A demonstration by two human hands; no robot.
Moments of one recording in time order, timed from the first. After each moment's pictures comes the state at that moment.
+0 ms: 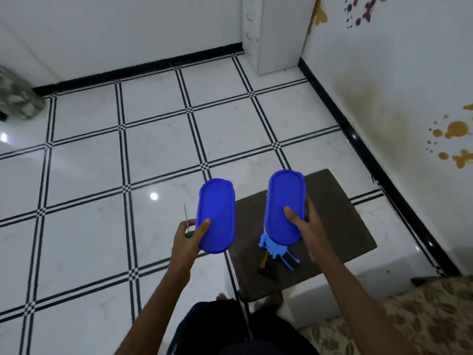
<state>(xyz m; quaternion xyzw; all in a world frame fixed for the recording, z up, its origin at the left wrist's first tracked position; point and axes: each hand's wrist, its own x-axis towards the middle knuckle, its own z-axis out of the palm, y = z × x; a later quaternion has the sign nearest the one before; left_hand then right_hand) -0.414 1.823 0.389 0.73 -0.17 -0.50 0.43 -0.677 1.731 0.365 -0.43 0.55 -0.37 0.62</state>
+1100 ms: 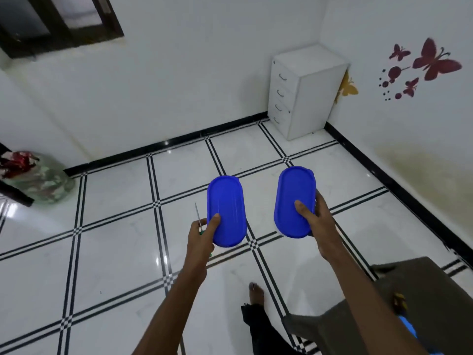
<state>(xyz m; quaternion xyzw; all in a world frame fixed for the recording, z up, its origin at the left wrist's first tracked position) -0.001 1.527 0.428 0.68 -0.23 -0.50 0.48 -0.267 1.445 0.408 -0.43 0.54 -0.46 0.56</state>
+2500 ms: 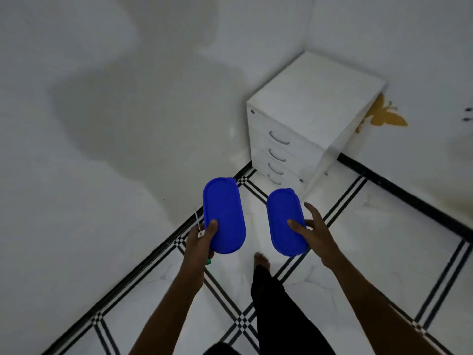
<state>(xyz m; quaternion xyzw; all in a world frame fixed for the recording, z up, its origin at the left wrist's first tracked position) 0.161 0.405 0.318 0.67 -0.33 -0.60 0.30 -0.120 0.441 0.257 -0.27 0.70 -0.37 0.55</state>
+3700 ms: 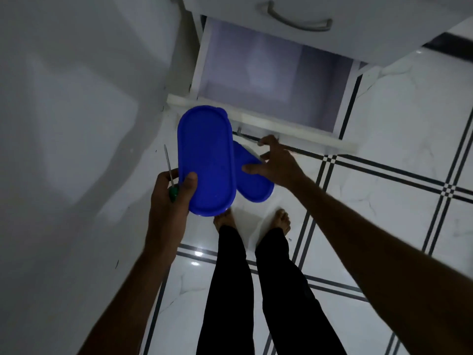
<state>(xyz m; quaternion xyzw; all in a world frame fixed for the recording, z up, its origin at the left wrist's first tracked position) 0.180 0.042 0.061 0.59 -0.51 -0.62 0.08 -0.035 0.136 -0.031 -0.19 0.81 -0.20 0.52</state>
